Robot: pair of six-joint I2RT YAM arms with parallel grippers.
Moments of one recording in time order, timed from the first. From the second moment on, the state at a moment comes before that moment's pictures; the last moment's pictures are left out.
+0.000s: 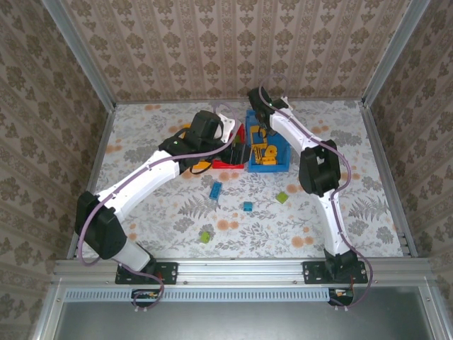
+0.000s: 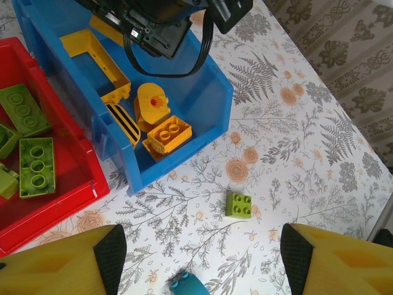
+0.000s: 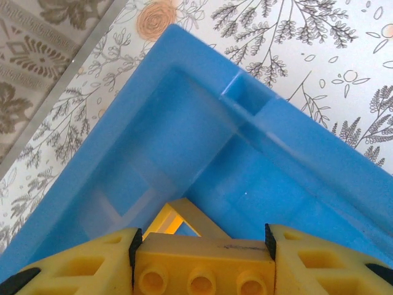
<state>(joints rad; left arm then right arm) -0.73 1.53 1.37 -0.51 0.30 -0.30 0.37 2.38 2.19 -0.88 0.48 1.26</state>
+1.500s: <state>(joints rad) -0.70 1.63 1.06 -0.67 0.16 -0.31 0.54 1.23 0.84 -0.22 0.04 0.56</state>
